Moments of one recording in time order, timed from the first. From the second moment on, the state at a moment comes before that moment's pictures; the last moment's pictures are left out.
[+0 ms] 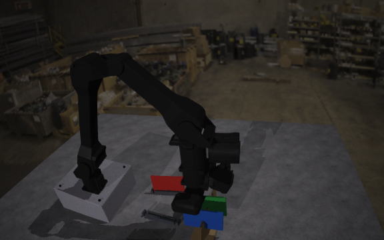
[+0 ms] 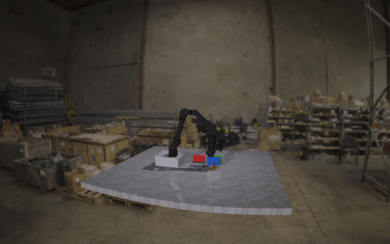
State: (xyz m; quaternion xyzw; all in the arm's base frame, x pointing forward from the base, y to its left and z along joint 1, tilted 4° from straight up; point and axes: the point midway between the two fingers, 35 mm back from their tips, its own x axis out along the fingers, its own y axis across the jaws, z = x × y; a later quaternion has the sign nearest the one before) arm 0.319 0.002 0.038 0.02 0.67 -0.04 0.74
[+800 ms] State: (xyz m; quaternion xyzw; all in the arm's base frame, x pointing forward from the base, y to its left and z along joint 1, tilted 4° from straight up) arm 0.271 0.059 0.136 0.00 0.66 -0.01 0.75
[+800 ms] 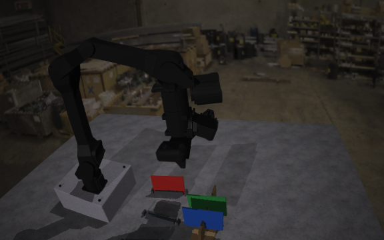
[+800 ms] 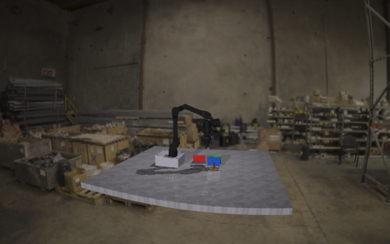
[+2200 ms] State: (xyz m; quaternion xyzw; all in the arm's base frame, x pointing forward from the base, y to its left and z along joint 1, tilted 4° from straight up) arm 0.177 0.099 0.047 -0.04 0.68 0.03 0.74
